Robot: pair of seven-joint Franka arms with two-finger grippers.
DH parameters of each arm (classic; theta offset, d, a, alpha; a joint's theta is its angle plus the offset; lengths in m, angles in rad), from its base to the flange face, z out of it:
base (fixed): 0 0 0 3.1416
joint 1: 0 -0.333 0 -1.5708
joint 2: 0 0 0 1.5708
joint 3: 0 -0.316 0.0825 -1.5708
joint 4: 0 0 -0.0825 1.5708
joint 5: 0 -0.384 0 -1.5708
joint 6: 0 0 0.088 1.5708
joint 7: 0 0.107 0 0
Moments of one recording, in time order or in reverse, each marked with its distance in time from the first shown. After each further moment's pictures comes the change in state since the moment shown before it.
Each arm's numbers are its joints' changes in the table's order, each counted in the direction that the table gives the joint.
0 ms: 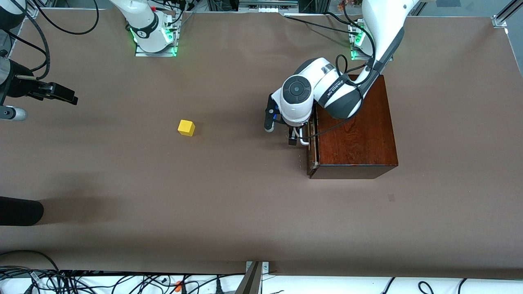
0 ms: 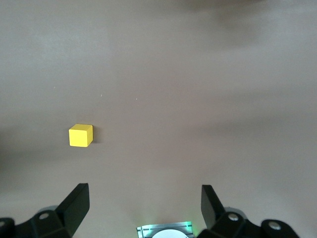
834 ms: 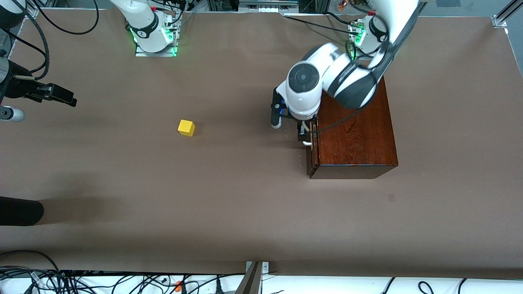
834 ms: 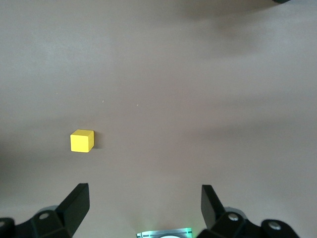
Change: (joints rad) left arm -0.018 0.131 0.003 0.030 0.011 -0.174 -0.117; right arm 0.003 0.000 -0.001 0.005 0.000 0.023 -0.004
